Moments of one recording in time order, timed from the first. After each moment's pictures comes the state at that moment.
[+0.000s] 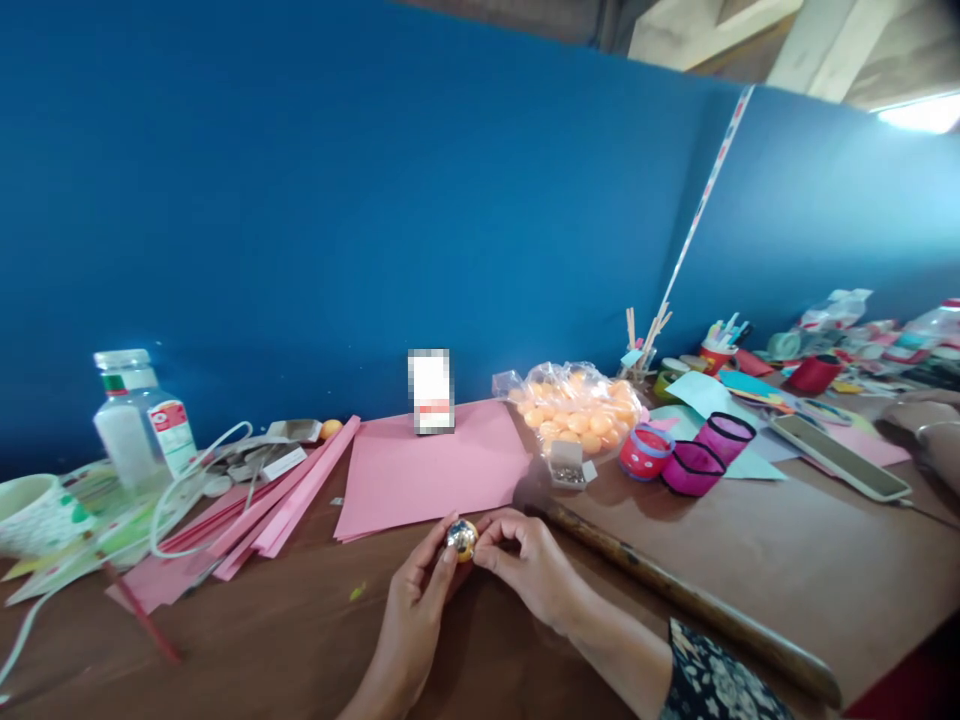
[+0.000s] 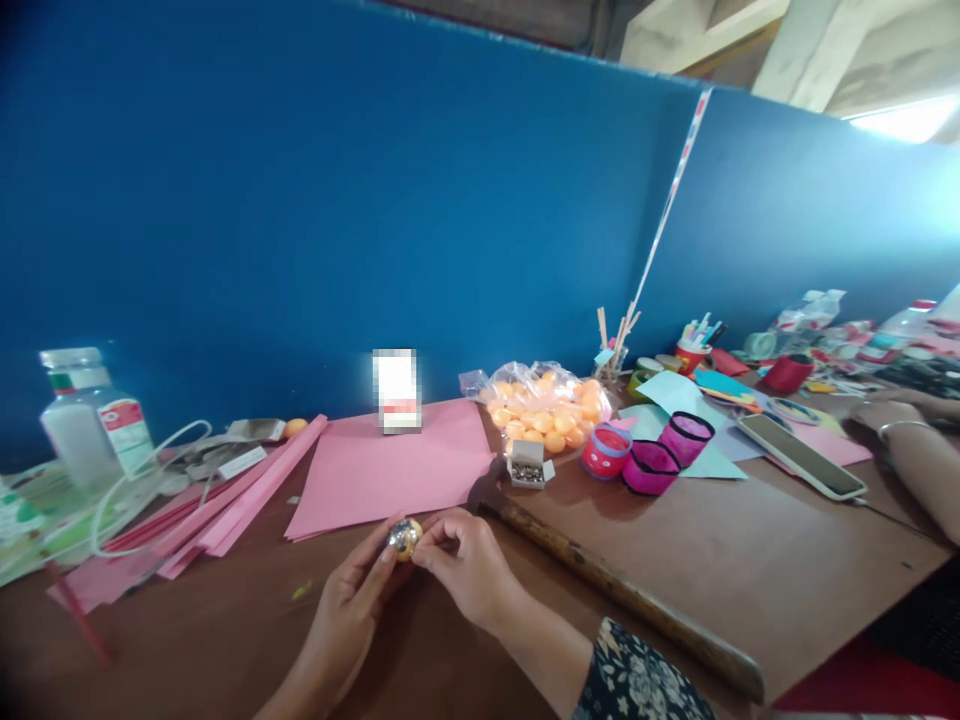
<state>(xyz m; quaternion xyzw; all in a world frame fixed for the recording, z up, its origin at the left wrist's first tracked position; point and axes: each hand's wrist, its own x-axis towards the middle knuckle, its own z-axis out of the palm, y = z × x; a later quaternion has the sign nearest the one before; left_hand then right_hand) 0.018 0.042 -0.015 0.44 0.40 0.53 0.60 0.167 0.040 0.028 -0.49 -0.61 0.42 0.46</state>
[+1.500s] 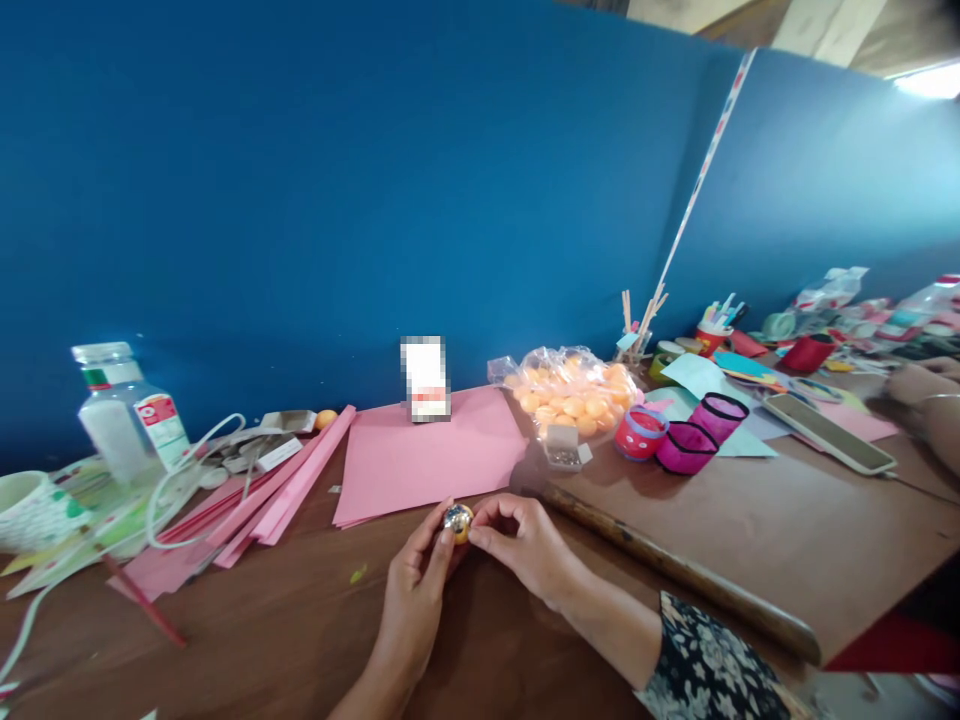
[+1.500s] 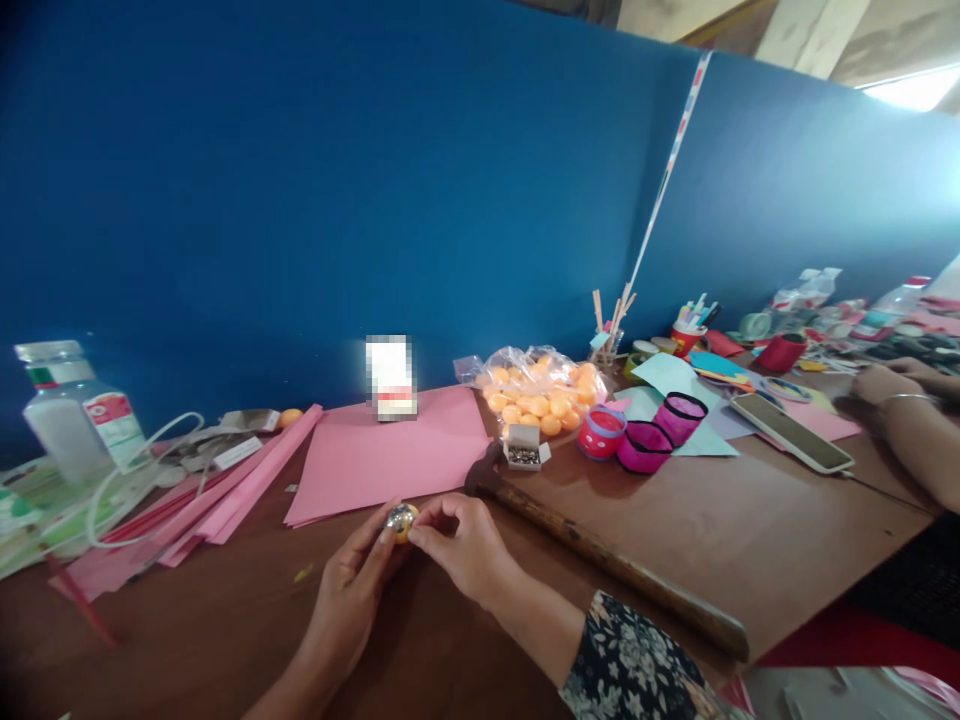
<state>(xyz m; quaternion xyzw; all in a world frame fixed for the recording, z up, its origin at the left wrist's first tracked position) 0.023 0.037 -0.001 0.45 0.46 0.52 0.57 0.167 0.039 0.022 -0.50 -0.57 0.44 0.48</state>
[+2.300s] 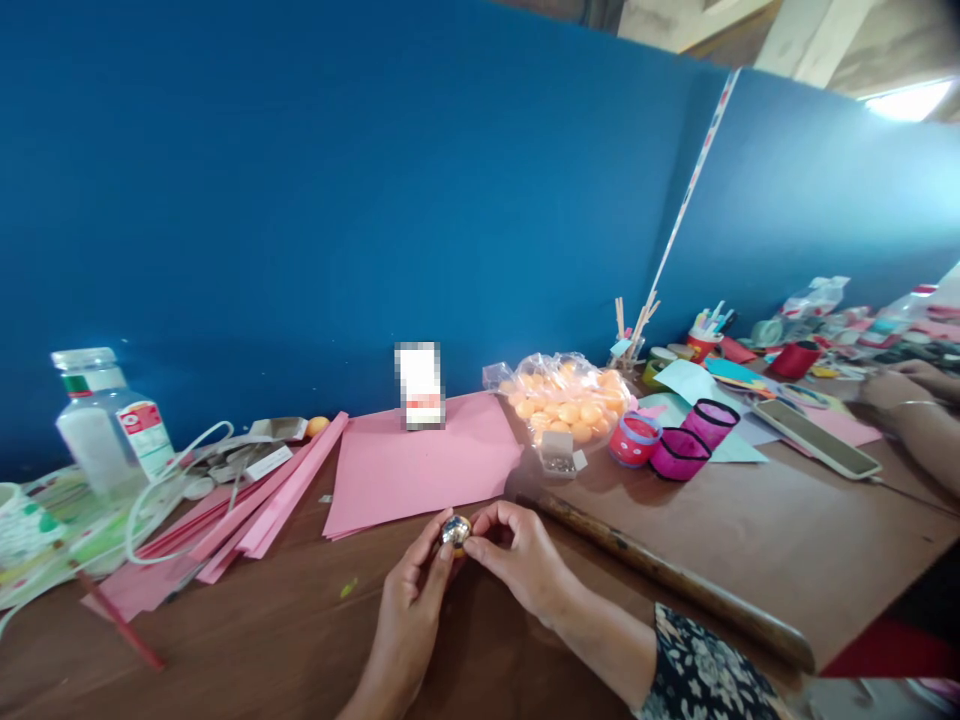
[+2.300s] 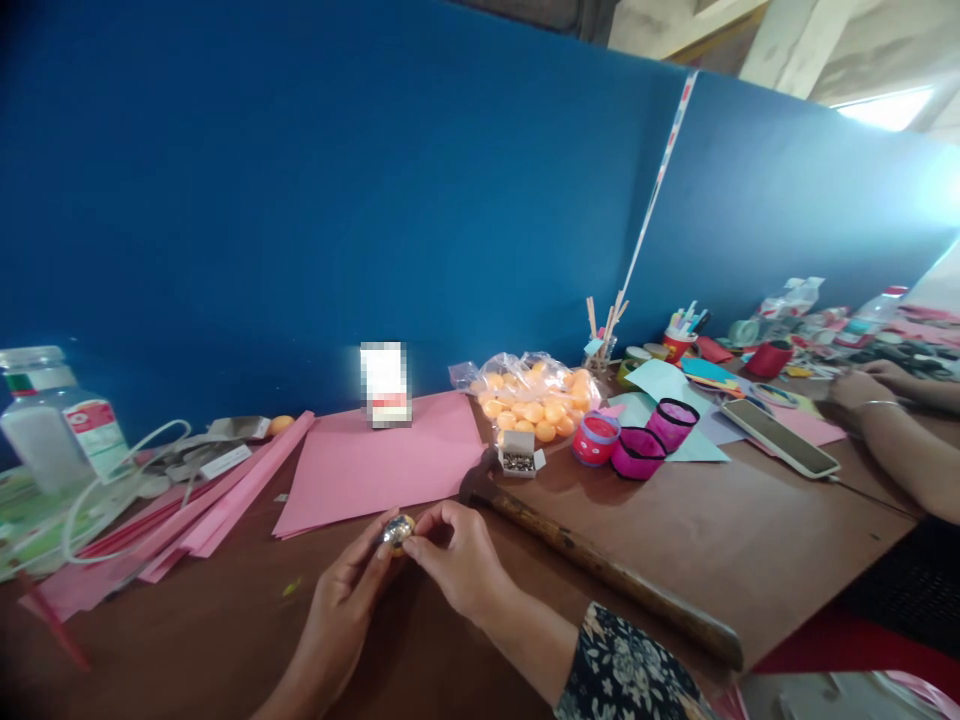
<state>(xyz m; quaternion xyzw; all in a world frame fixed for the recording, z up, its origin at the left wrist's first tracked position) 0.022 0.038 -0.003 0.47 0.44 0.51 0.57 0.164 0.039 0.010 -0.52 -0.55 0.43 0.50</state>
